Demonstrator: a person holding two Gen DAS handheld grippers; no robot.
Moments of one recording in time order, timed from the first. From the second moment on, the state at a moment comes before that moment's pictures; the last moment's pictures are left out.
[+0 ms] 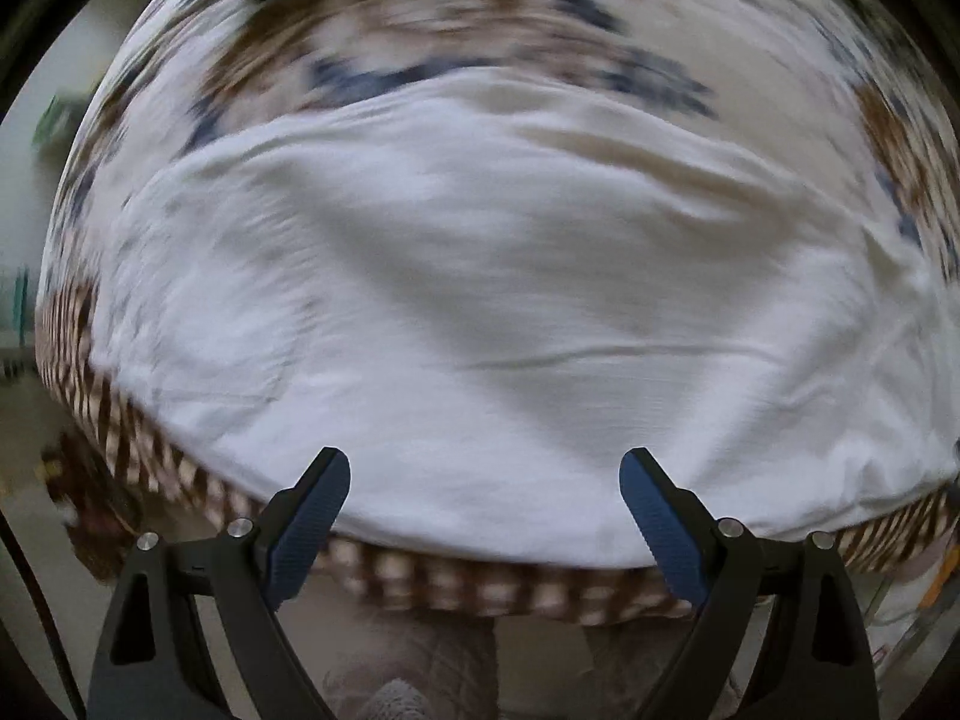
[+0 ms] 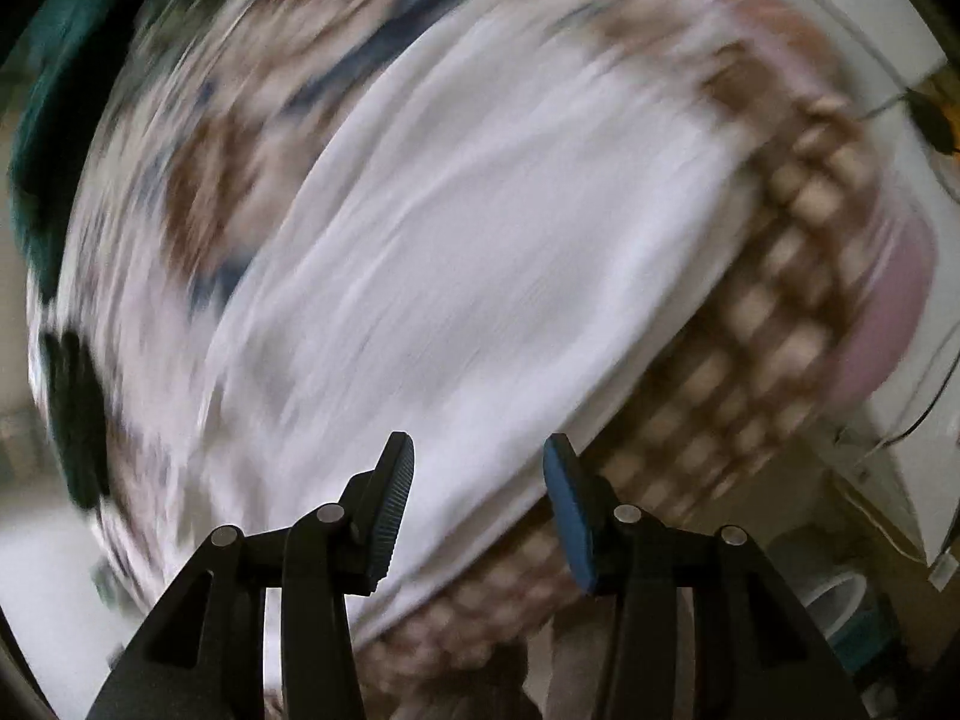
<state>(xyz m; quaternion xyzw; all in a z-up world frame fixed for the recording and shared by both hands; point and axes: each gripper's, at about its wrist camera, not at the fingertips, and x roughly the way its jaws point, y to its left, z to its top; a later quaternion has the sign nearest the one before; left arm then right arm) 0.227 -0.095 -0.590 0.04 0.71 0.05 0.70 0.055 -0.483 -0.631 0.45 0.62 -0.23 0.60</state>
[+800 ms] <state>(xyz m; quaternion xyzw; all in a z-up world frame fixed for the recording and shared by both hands) 0.235 0.248 -0.621 -0.22 0.65 0.10 0.72 0.094 -0.161 -0.642 0.47 0.62 -0.21 0.59</state>
